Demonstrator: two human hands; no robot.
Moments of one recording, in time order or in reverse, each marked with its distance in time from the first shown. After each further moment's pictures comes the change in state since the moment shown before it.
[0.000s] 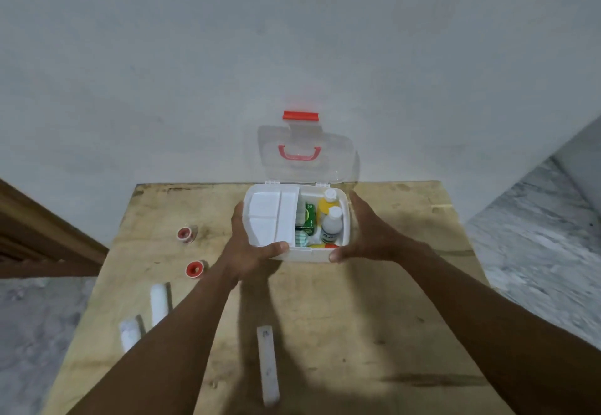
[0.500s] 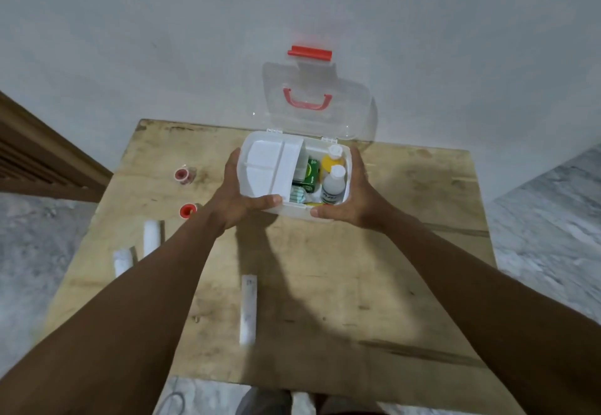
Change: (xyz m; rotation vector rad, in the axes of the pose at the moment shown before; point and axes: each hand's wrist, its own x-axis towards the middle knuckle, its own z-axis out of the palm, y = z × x) left_hand -0.004 0.014 0.006 0.014 0.037 -0.080; right_hand 0.018 0.028 0.027 0.192 -0.020 -0.040
